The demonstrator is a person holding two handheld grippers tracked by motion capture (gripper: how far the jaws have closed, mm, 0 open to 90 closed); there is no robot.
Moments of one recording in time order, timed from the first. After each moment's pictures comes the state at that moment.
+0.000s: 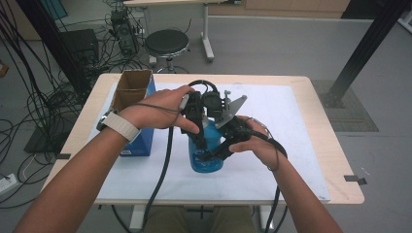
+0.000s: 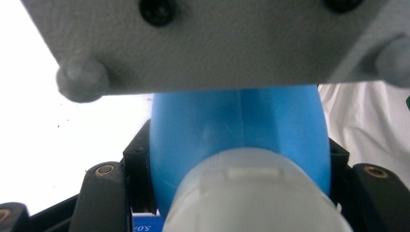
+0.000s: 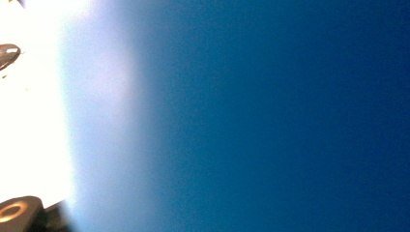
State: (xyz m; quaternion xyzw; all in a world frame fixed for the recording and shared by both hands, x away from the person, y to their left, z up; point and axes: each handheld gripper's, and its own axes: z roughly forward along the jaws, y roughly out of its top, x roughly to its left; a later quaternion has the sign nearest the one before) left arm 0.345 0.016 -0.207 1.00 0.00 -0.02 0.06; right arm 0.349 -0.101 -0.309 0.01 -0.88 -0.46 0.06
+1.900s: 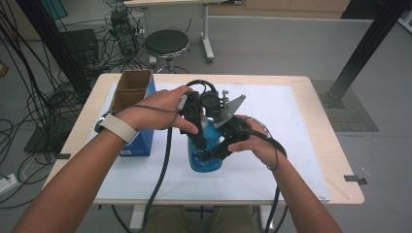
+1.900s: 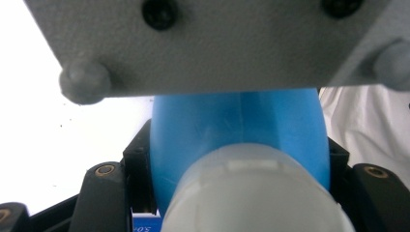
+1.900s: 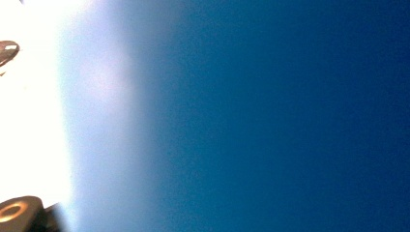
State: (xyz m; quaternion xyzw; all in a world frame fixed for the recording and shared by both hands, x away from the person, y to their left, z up) left arm 0.344 0.019 -0.206 1.00 0.01 -0.01 0.07; right arm 0.350 -0.098 -0.308 0.02 -0.88 -0.46 0.06
